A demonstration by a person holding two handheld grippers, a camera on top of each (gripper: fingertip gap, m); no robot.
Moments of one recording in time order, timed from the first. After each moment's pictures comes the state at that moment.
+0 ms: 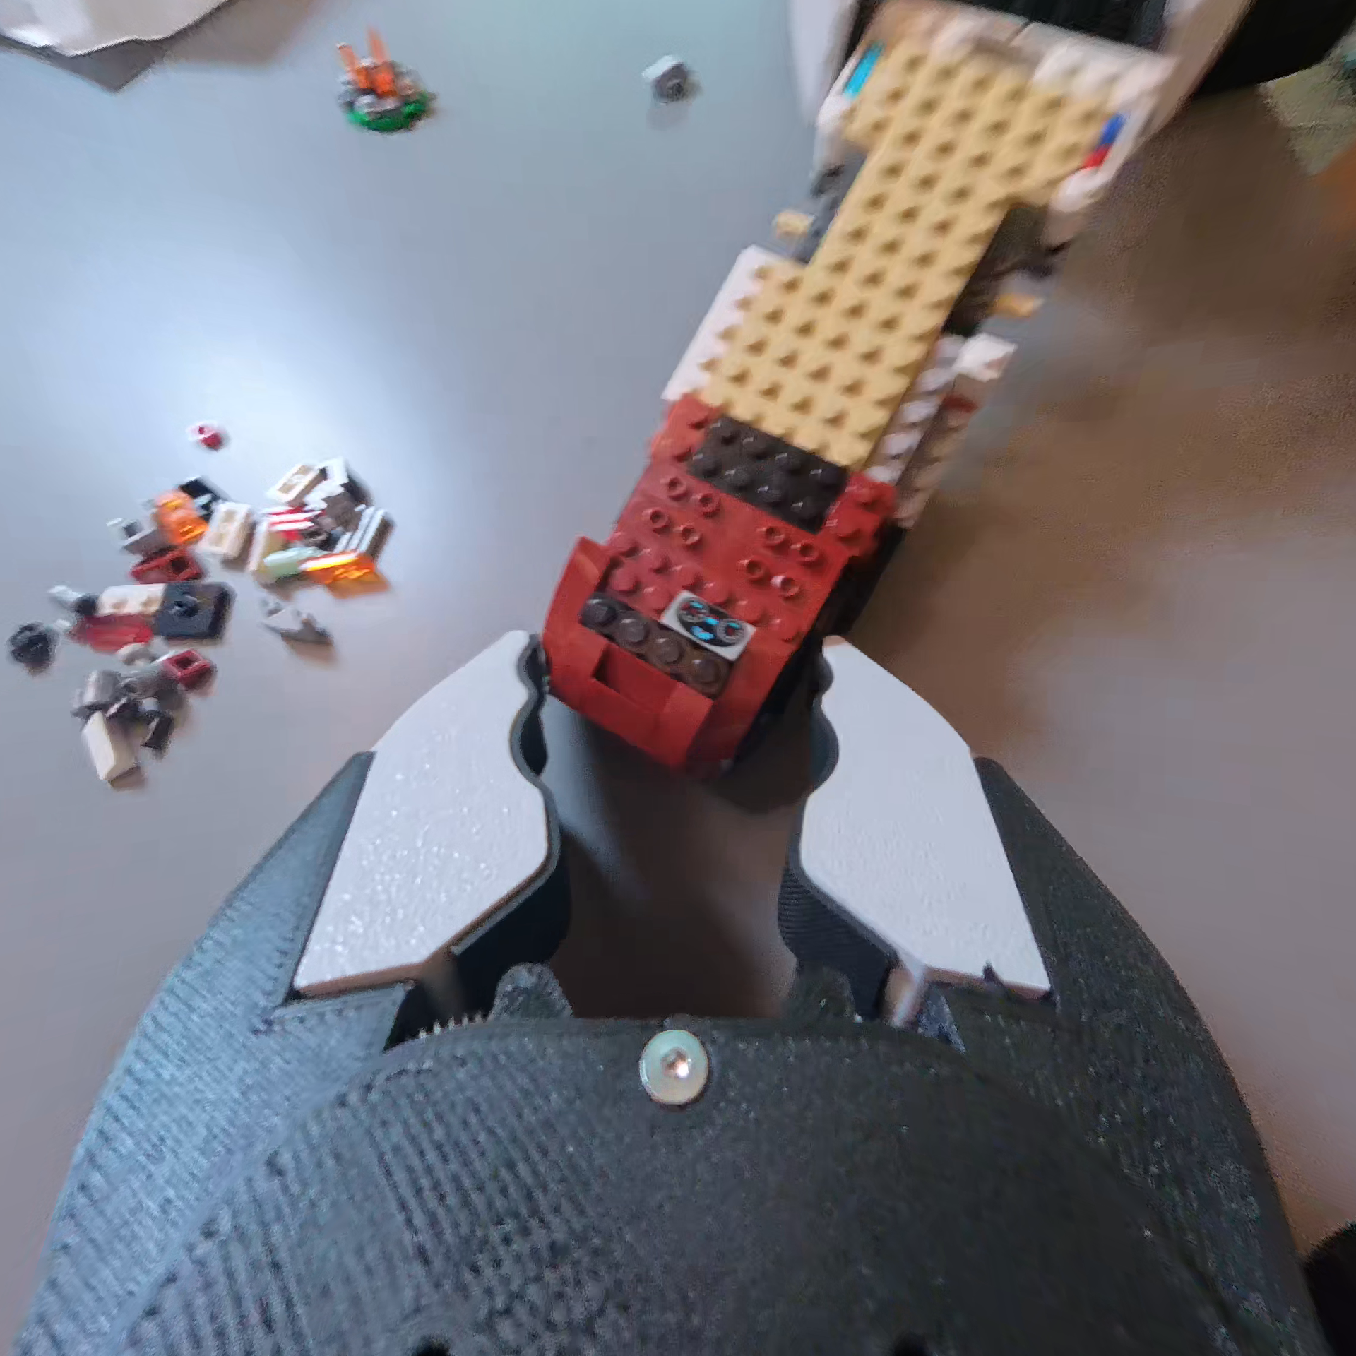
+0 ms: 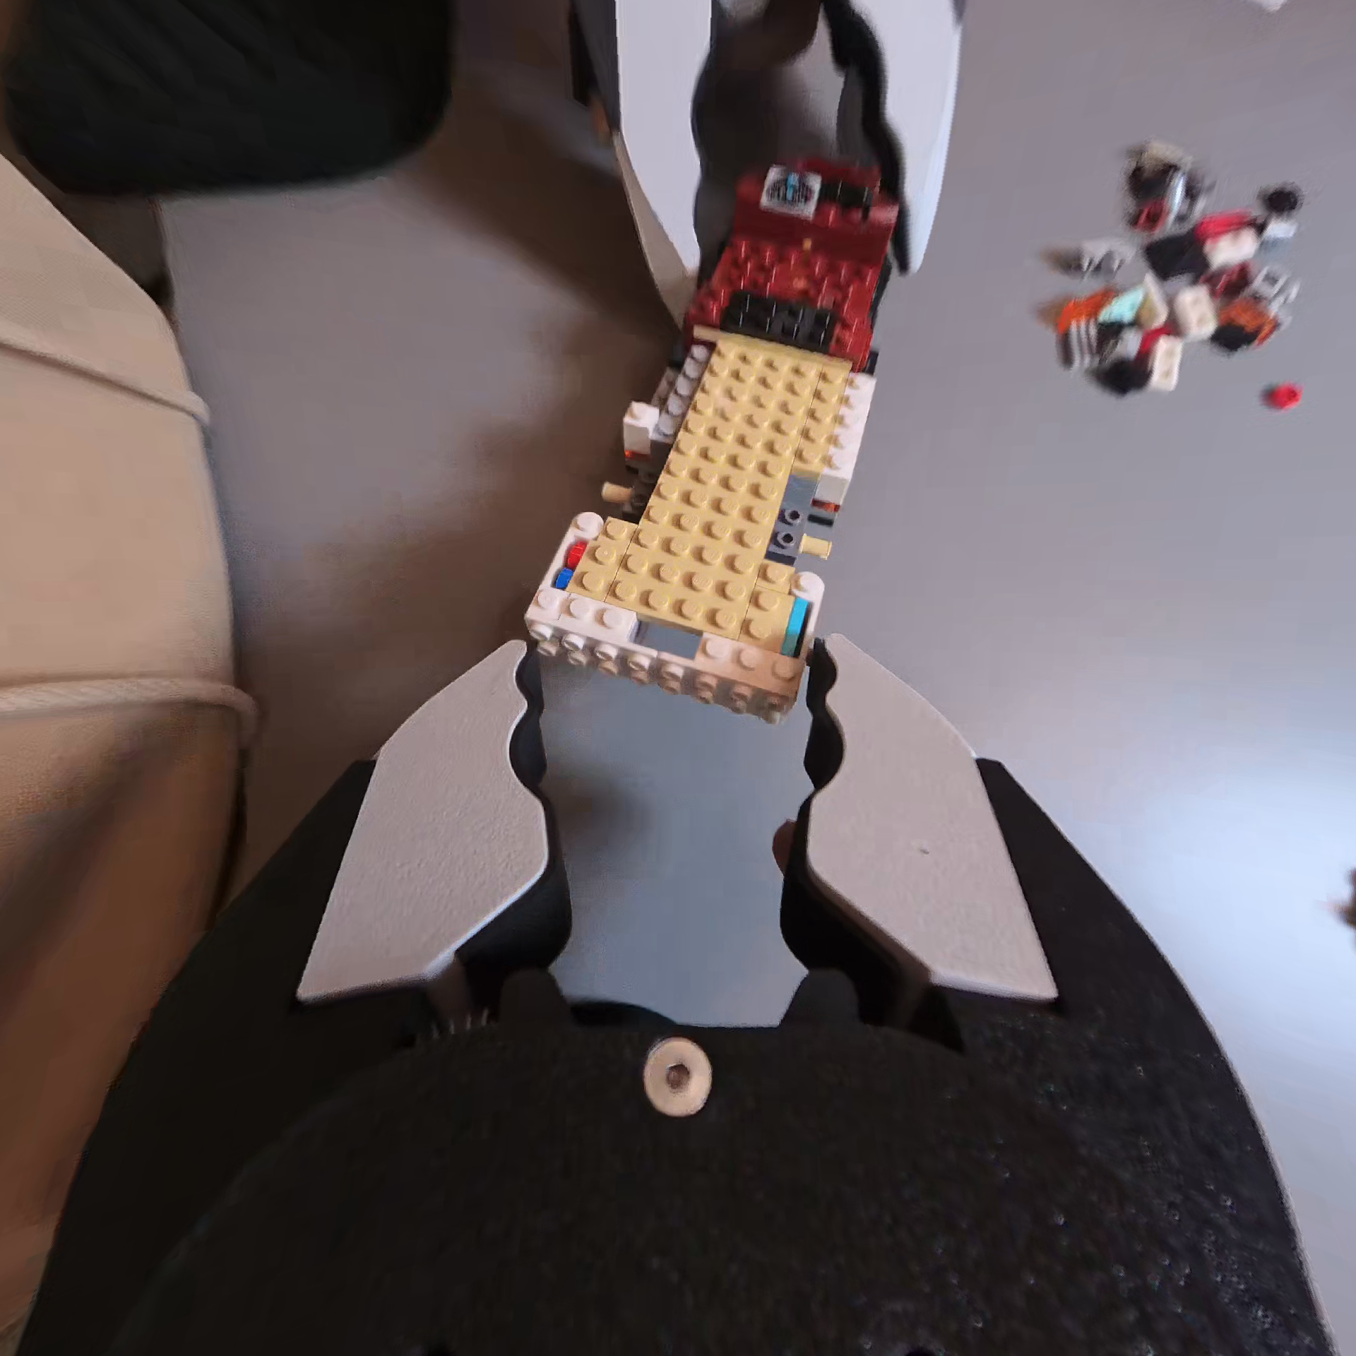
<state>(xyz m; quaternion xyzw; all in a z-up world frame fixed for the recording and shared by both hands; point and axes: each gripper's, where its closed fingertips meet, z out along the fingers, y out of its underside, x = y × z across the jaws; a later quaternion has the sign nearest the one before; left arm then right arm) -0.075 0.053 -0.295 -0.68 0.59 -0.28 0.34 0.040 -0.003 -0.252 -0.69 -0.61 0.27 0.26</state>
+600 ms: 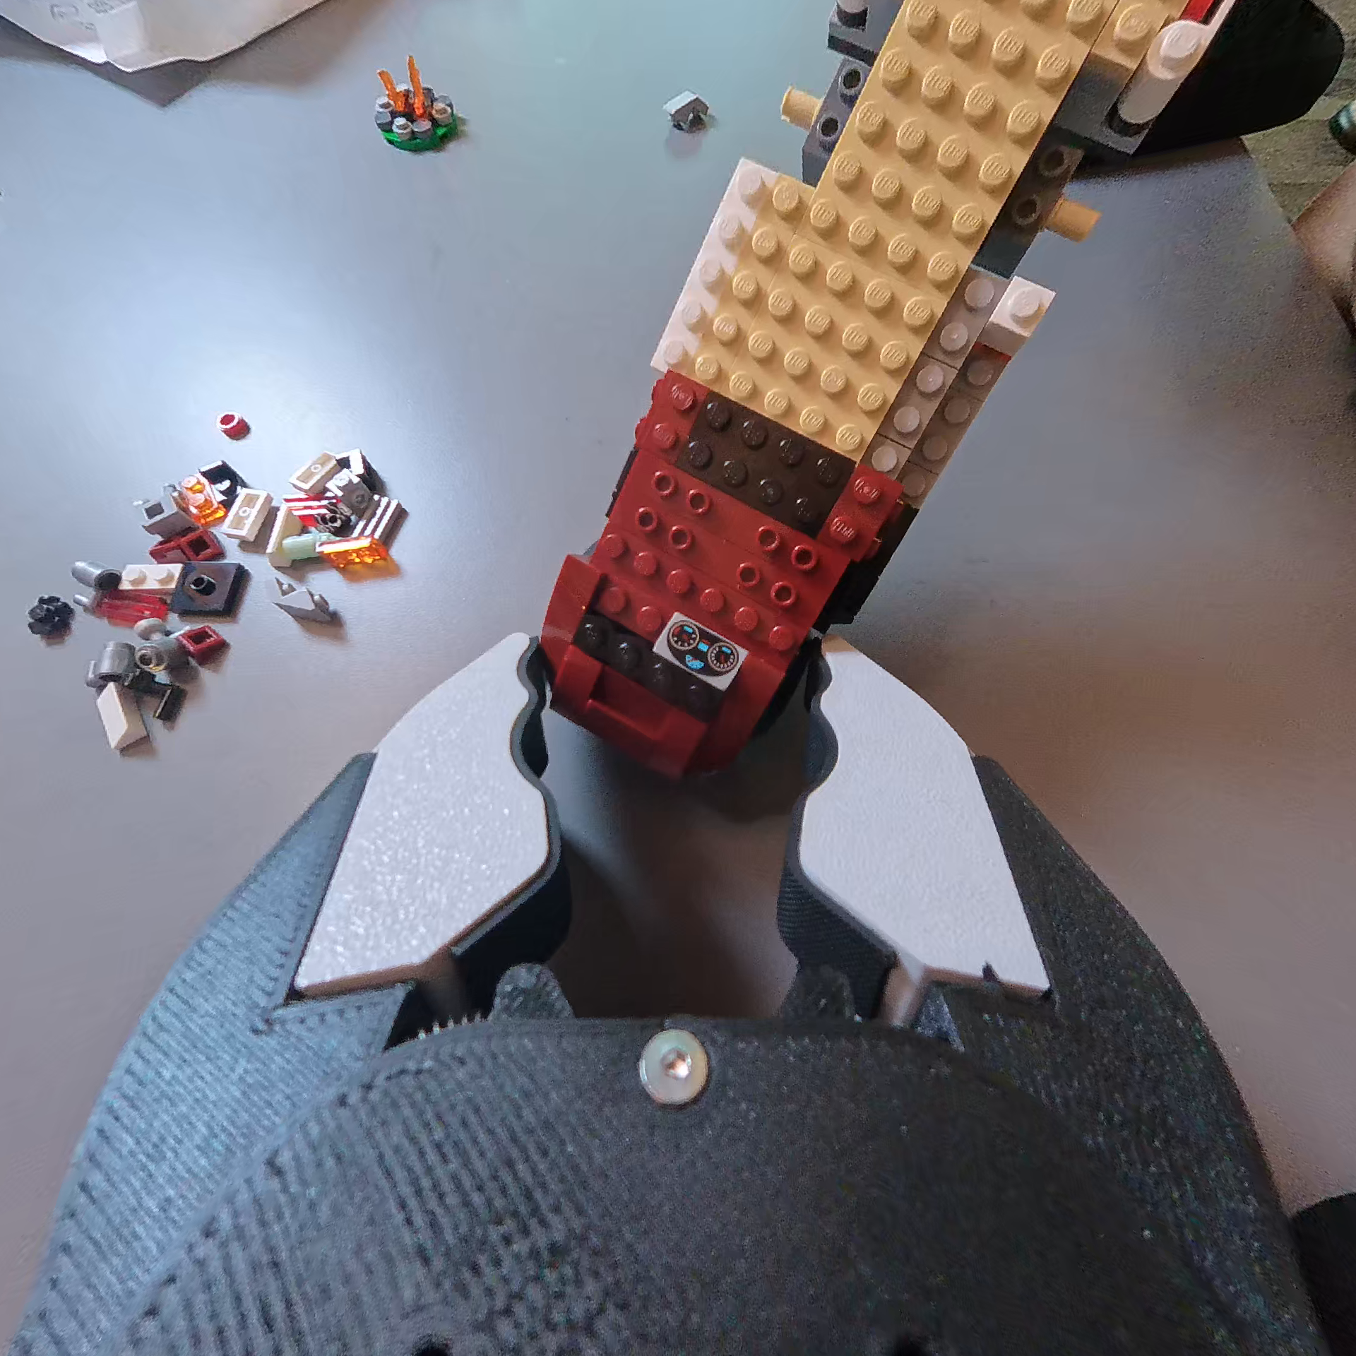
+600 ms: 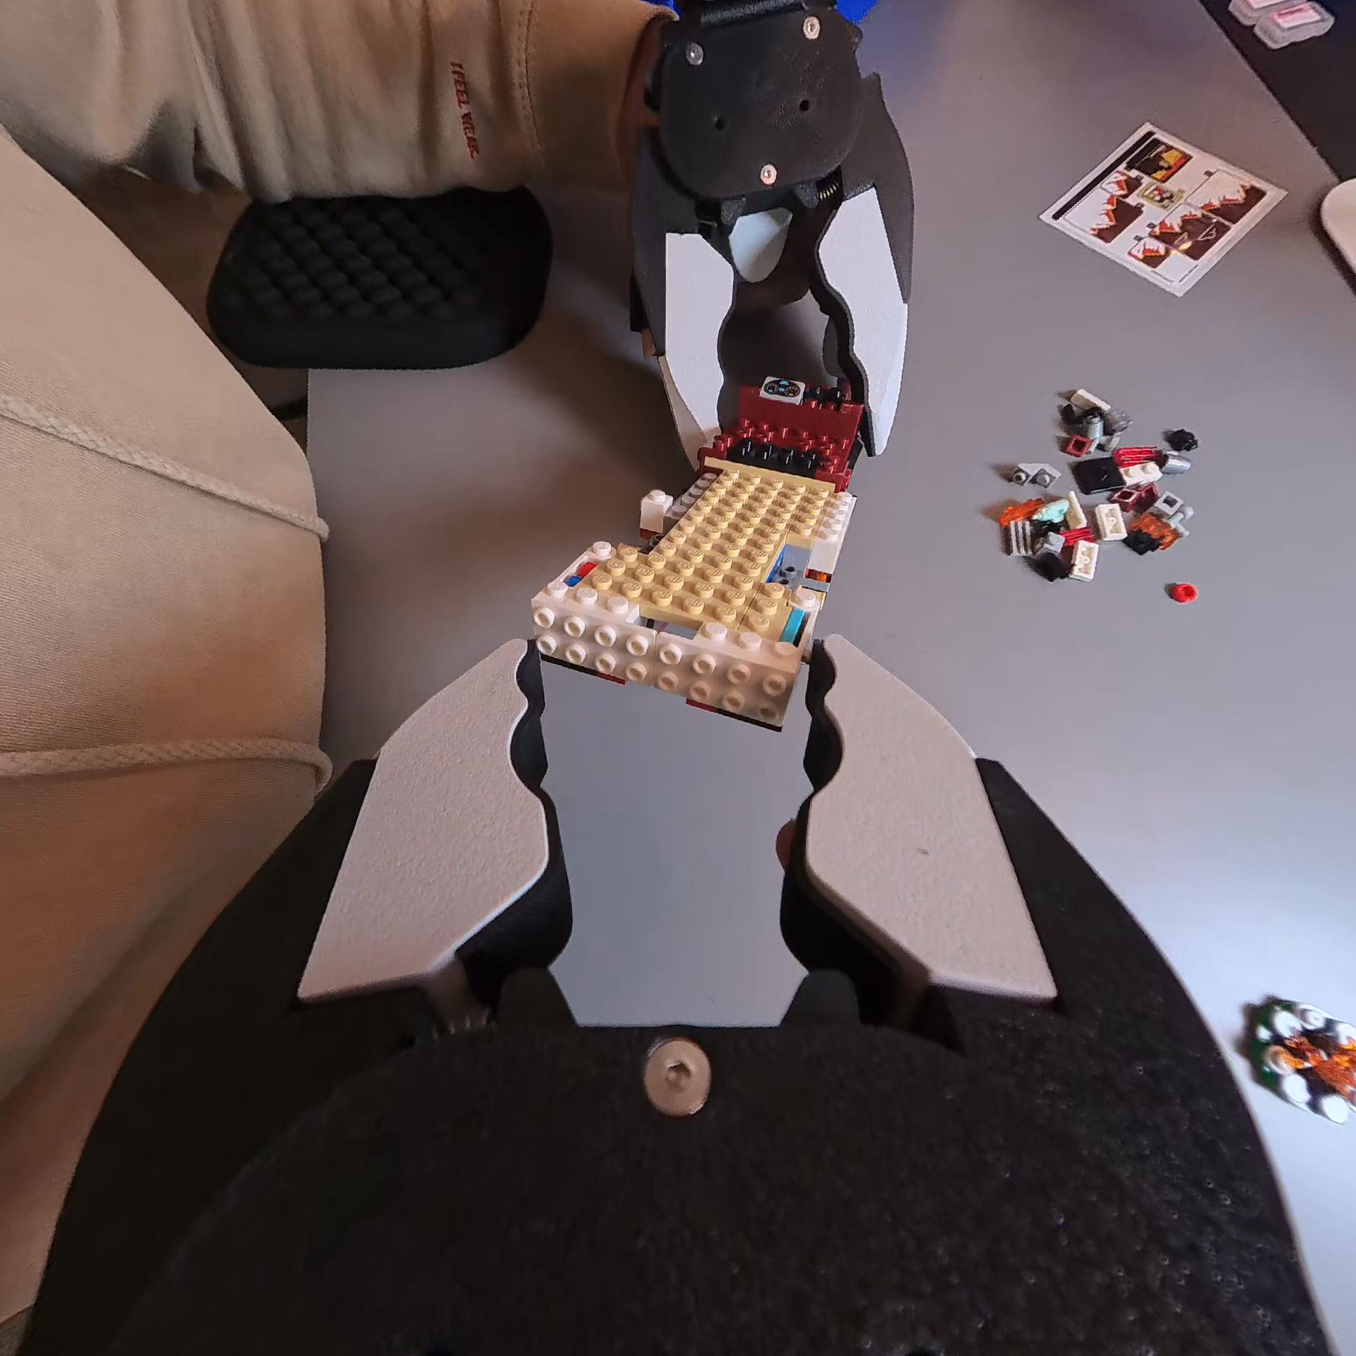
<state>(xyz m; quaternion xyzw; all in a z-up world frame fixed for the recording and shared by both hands) -0.080 0.051 -0.290 -0.68 0.58 -0.29 0.35 0.019 0.003 -0.209 -0.65 -0.62 0.32 0.29</state>
